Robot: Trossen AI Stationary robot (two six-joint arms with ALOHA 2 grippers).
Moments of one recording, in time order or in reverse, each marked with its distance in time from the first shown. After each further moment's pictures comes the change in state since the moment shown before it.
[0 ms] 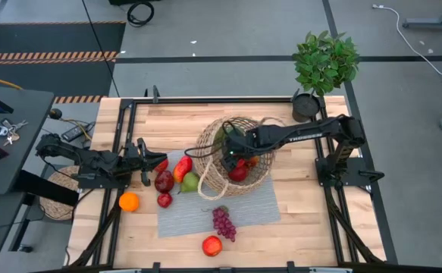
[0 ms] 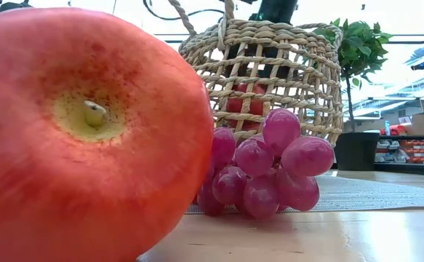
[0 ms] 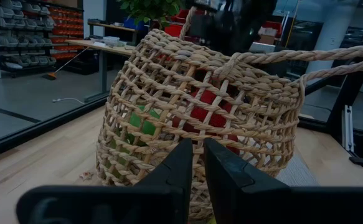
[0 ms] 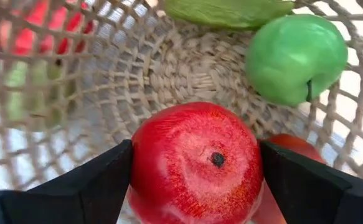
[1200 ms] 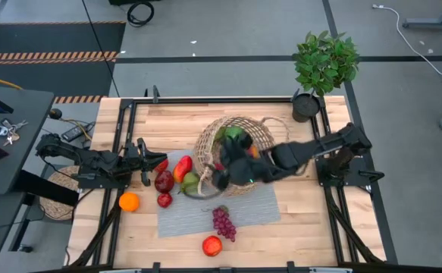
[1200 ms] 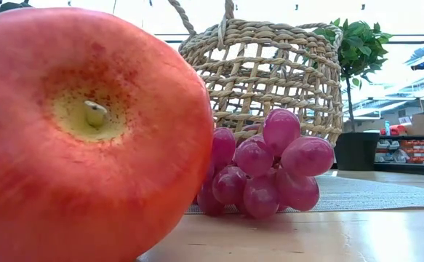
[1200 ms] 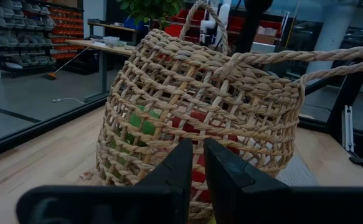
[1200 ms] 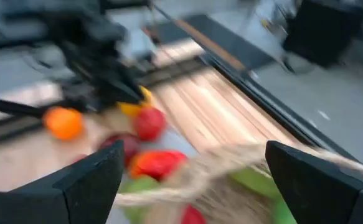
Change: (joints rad) left arm 0.000 0.000 0.000 0.000 0.000 0.000; right arm 0.317 0.000 0.358 0.179 0.500 -0.333
